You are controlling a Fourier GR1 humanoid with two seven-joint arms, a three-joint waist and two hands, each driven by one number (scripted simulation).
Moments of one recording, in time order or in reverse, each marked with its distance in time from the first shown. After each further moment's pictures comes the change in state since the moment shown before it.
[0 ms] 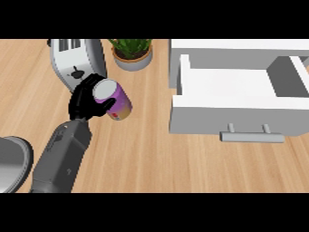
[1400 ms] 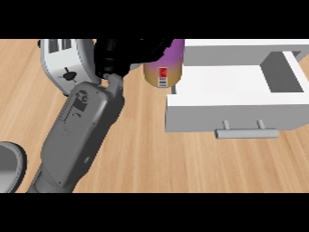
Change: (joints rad) left arm -0.264 -0.038 -0.408 -0.557 0.026 0.639 0.577; right arm -0.022 -0.009 0.062 0.027 0.033 -0.020 -0.033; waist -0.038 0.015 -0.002
